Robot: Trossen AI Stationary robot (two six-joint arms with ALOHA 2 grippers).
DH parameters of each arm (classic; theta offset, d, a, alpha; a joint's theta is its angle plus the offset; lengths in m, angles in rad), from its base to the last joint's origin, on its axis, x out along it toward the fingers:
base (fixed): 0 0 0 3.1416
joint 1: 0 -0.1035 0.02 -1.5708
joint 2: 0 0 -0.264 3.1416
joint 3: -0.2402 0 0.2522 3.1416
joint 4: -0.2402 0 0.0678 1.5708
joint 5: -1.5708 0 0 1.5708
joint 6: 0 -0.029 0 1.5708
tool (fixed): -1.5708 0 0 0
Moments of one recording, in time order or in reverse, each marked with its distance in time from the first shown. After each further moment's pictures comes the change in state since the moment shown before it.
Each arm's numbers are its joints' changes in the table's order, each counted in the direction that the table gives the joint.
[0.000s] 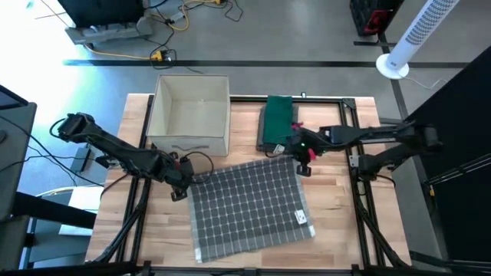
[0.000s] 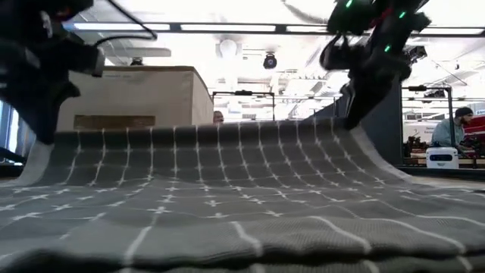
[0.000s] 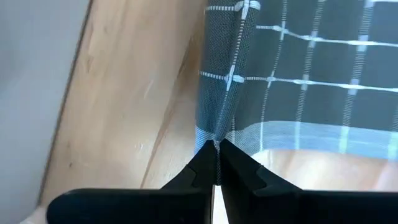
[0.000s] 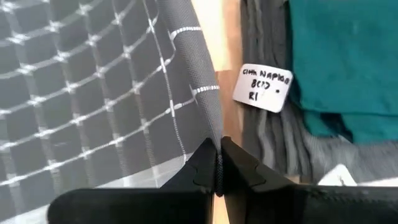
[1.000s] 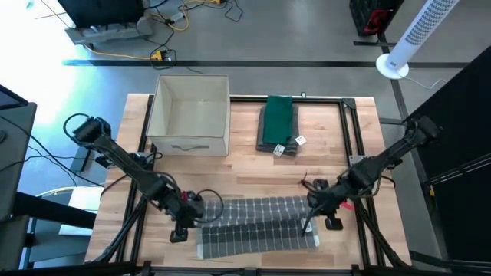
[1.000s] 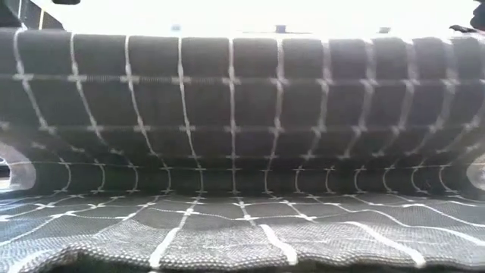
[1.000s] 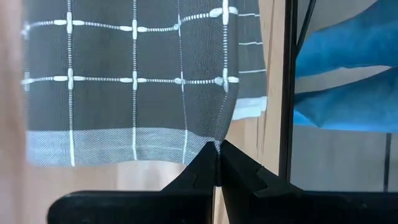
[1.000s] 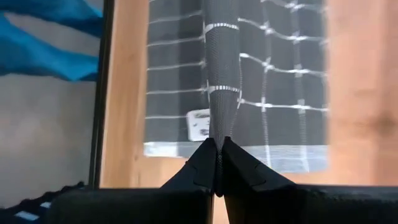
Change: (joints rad) left arm 0.269 -0.271 -0.243 0.359 0.307 0.069; right arm -0.723 0.059 -0.034 -0.065 -0.135 -0.598
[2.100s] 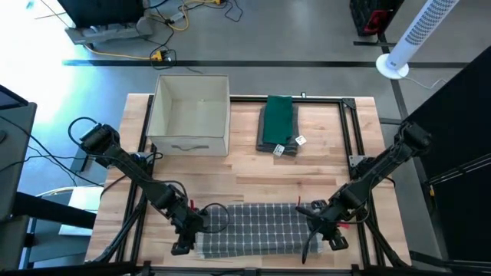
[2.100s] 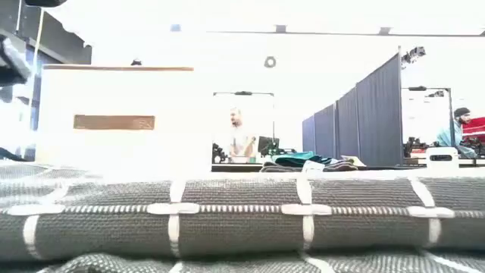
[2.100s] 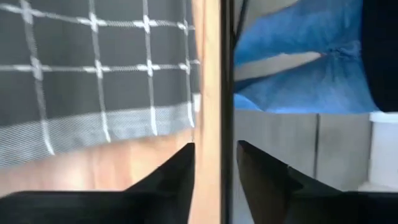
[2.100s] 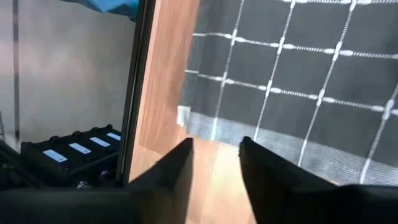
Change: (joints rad) left arm 0.023 -0.139 0.001 0.247 0.228 0.061; right arm -0.131 -0.215 0.002 0.145 -0.185 -0.012
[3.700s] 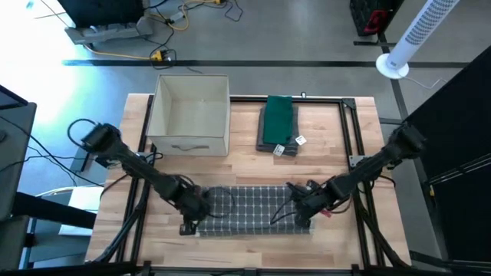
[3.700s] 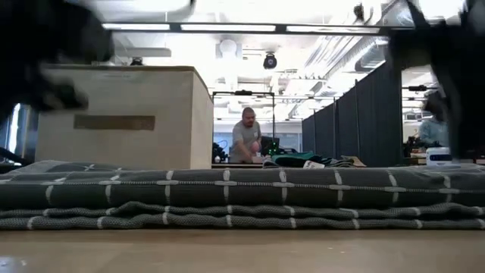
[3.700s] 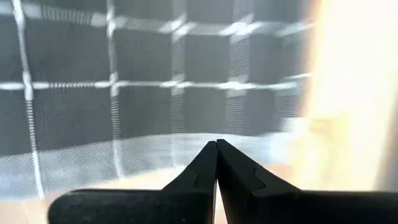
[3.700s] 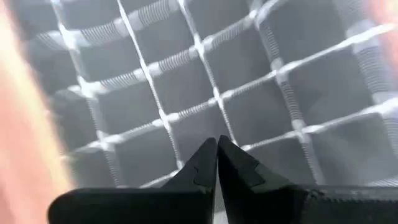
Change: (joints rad) left arm -0.124 0.001 -0.006 -0.330 -0.209 -0.193; right arm 0.174 -0.058 0.040 0.063 0.426 -0.385
